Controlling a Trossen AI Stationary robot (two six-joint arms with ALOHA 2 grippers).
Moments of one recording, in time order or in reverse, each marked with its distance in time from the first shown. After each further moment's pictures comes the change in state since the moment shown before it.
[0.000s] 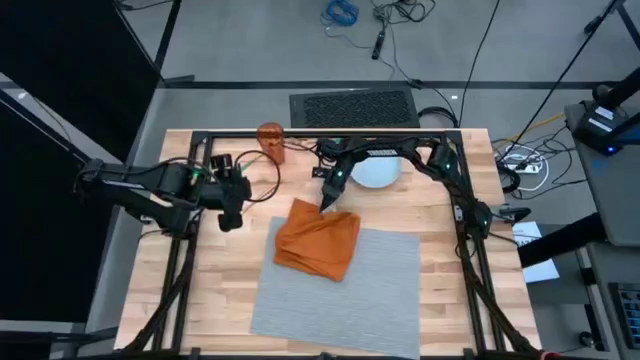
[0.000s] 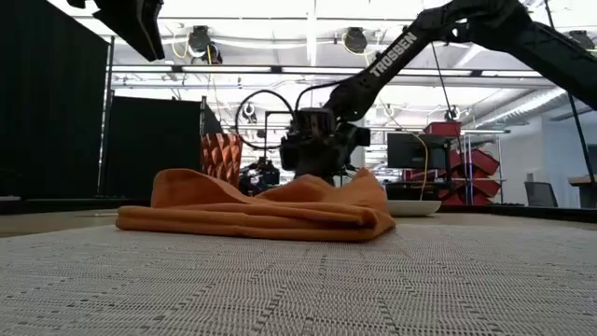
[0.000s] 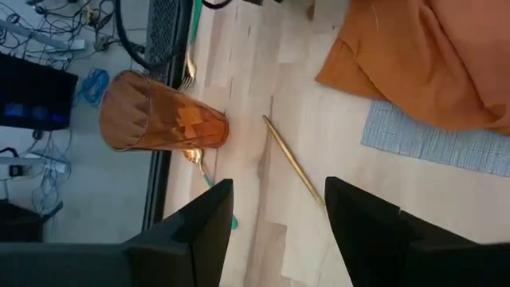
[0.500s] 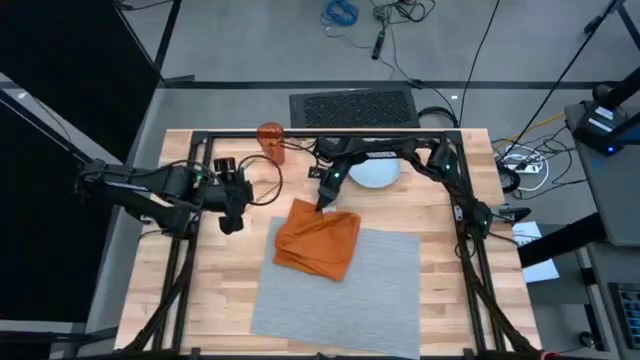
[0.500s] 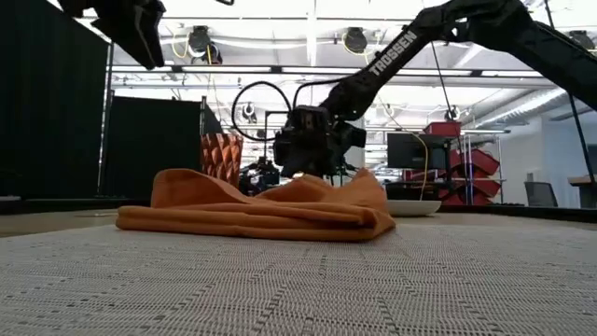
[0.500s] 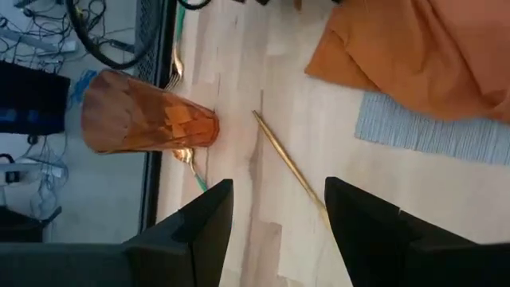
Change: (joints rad) left arm 0.000 0.000 -0.057 0.034 0.017 0.035; right arm 0.027 0.005 0.000 0.129 -0.008 0.036
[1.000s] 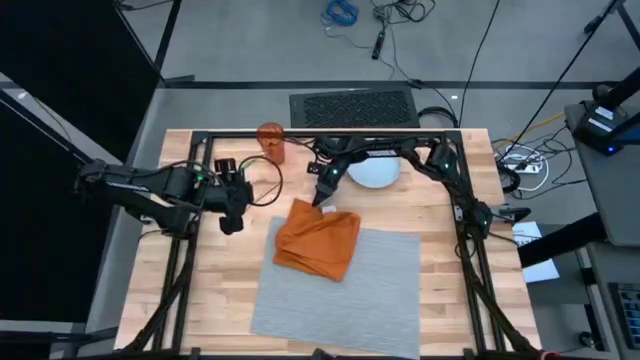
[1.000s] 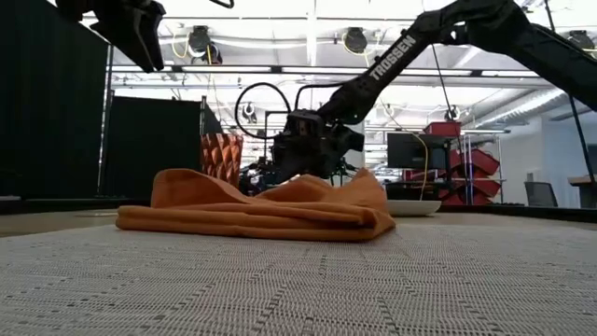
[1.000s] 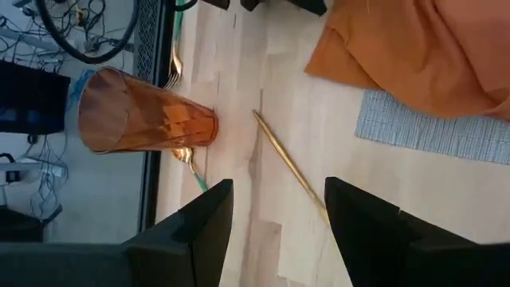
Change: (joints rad) left arm 0.000 0.000 -0.005 0.008 -0.001 0.000; right arm -0.019 0.010 0.000 0.122 0.033 0.076
